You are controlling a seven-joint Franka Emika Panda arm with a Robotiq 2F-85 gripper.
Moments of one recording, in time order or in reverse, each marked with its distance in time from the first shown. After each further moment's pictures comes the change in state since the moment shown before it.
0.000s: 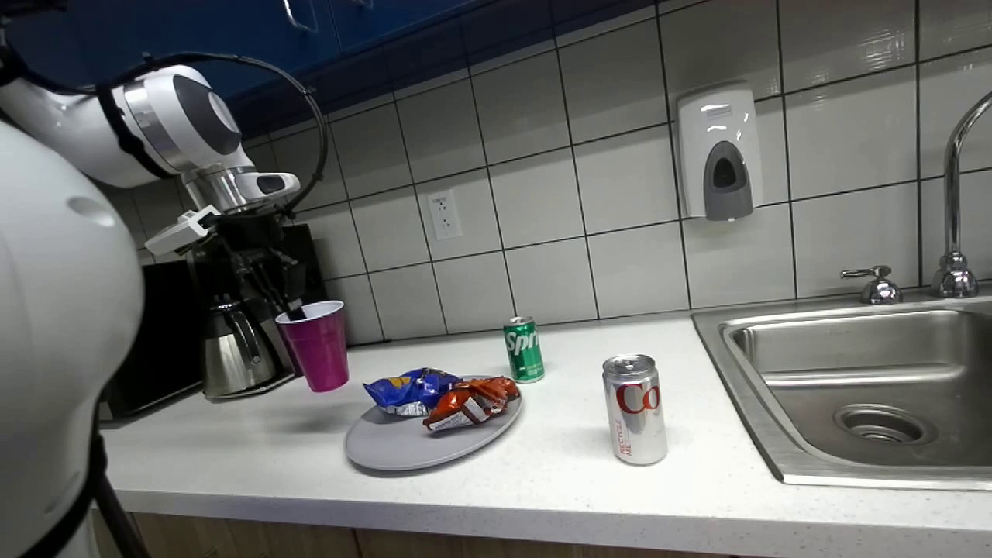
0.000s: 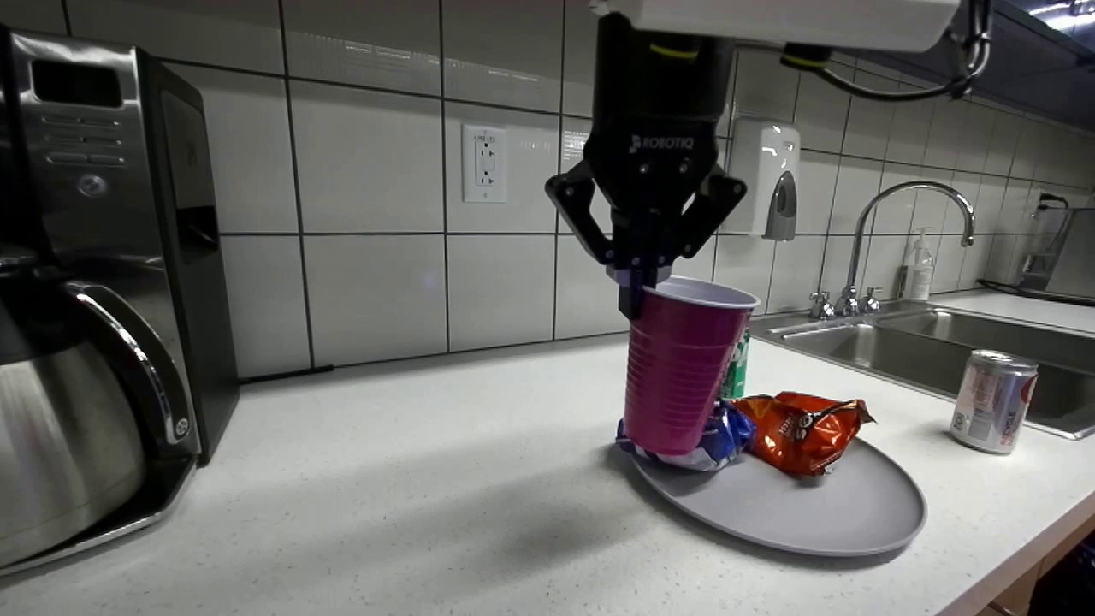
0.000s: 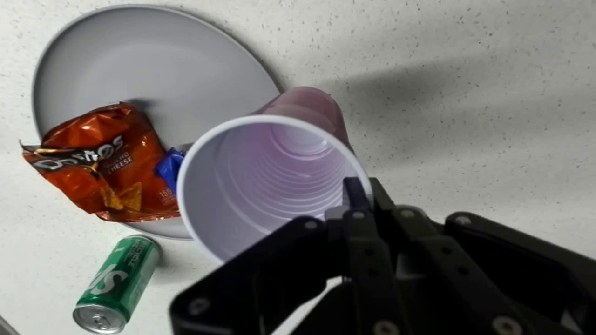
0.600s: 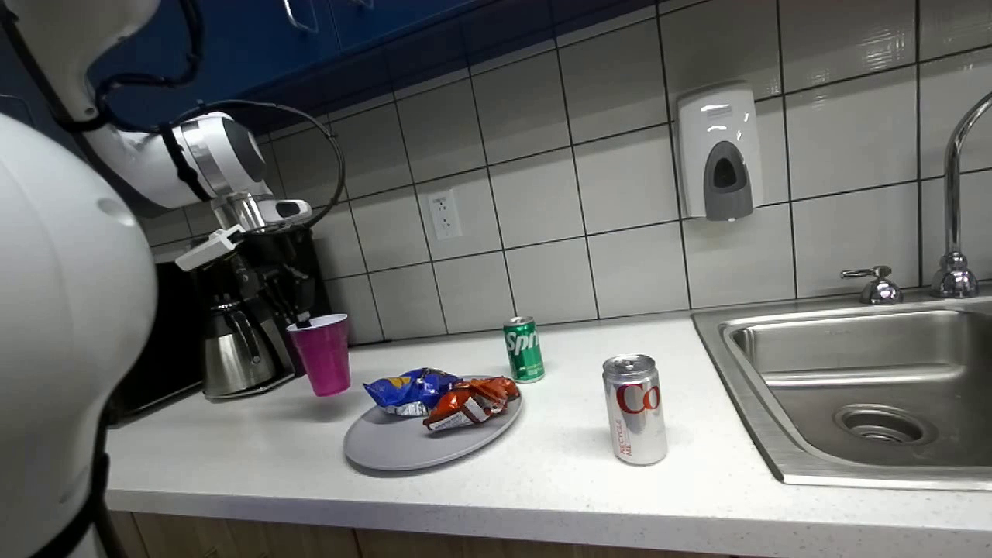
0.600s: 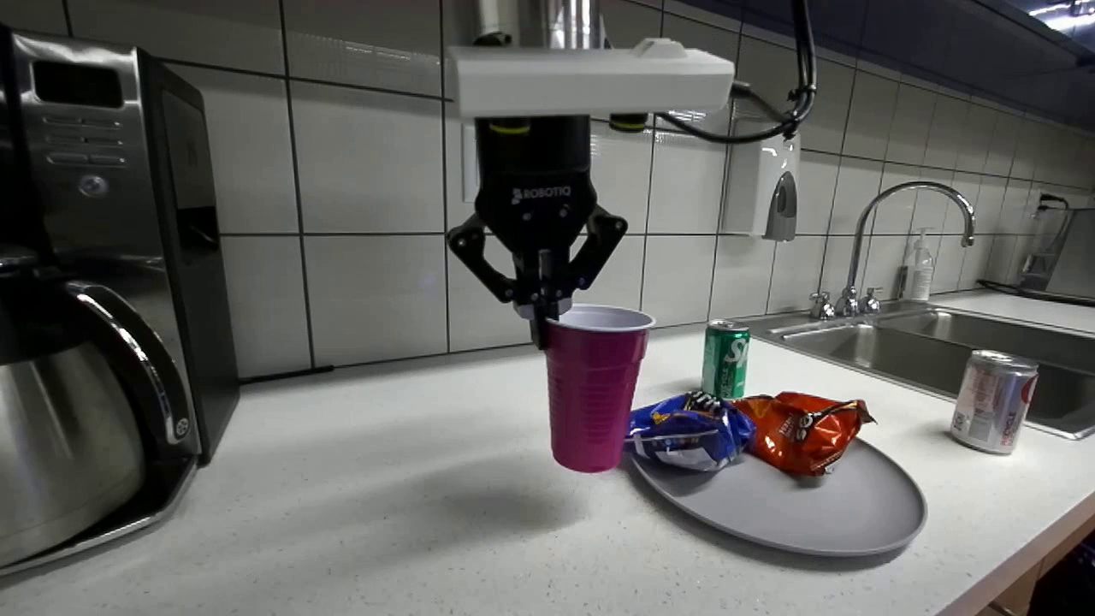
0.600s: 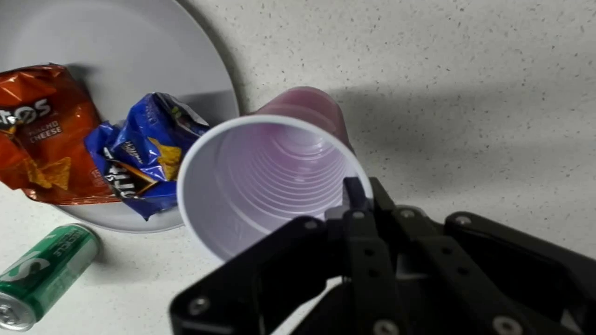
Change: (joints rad) arm 0.074 0.315 -0.039 0.292 -0.121 -0.115 0.054
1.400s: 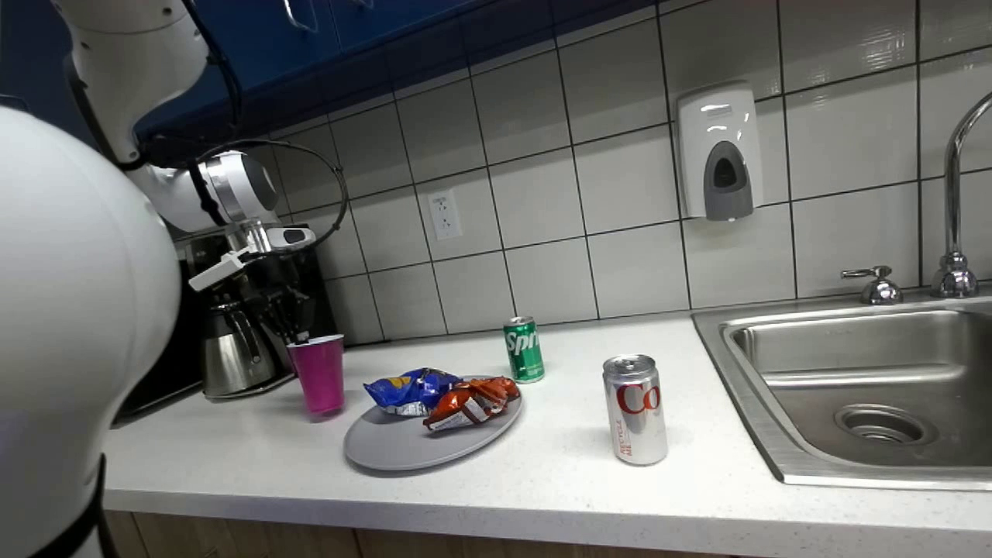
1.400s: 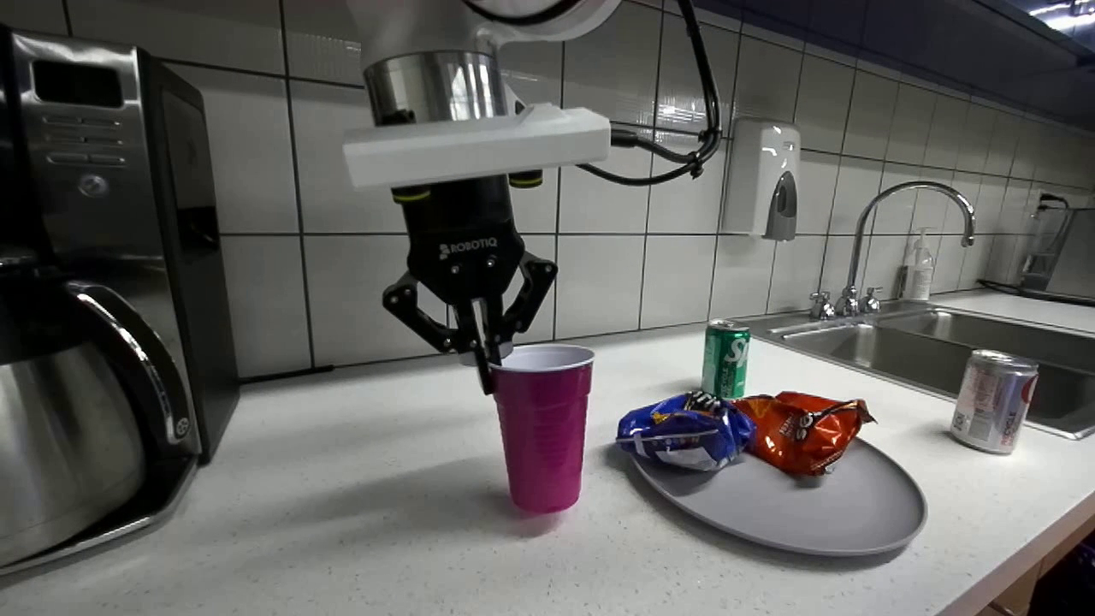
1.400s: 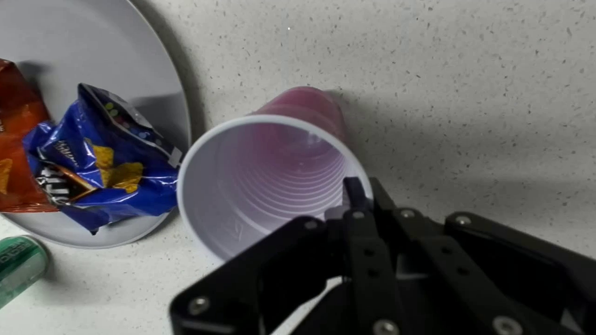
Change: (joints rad) arm 0.154 0.235 -0.114 0.246 0.000 -0.135 0.000
